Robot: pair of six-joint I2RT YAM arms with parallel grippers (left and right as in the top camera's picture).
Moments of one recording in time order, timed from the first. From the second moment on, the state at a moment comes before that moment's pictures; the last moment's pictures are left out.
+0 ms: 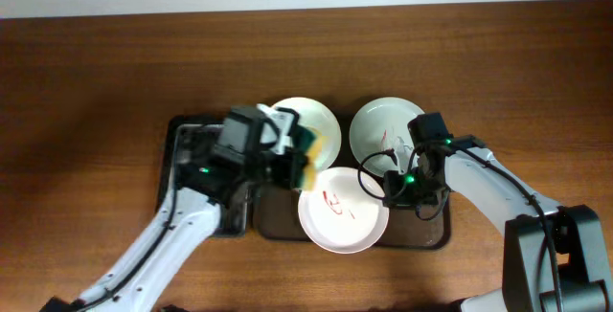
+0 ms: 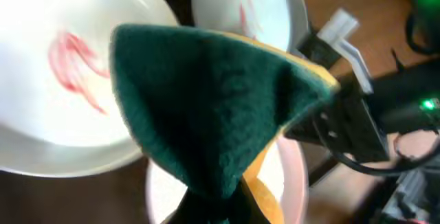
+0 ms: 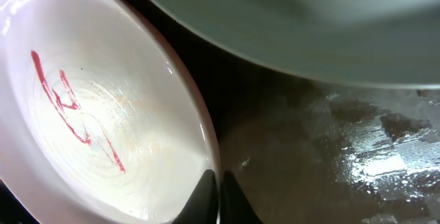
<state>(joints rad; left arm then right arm) -0.45 1.38 0.94 -0.44 0.41 -0.29 0.17 1.64 0.88 -0.78 -0.40 0.13</state>
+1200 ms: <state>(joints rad) -0.72 1.77 0.98 -0.49 0.24 -0.63 0.26 1.73 0.88 -0.65 -0.43 0.16</state>
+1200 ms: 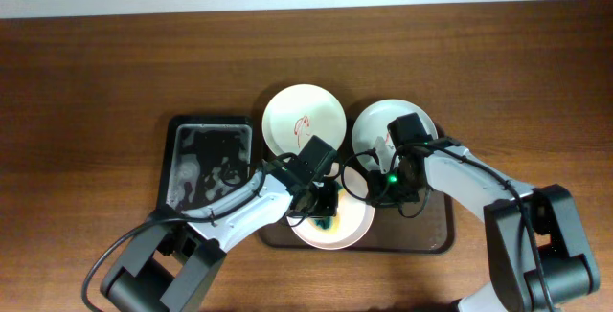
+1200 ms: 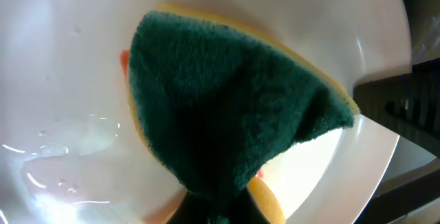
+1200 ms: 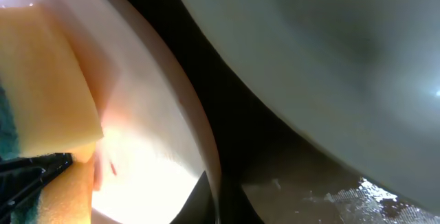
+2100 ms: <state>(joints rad) -0.66 1.78 1.03 -0.64 0.02 -0.66 0.26 1.73 0.89 -0.67 -0.44 0.18</state>
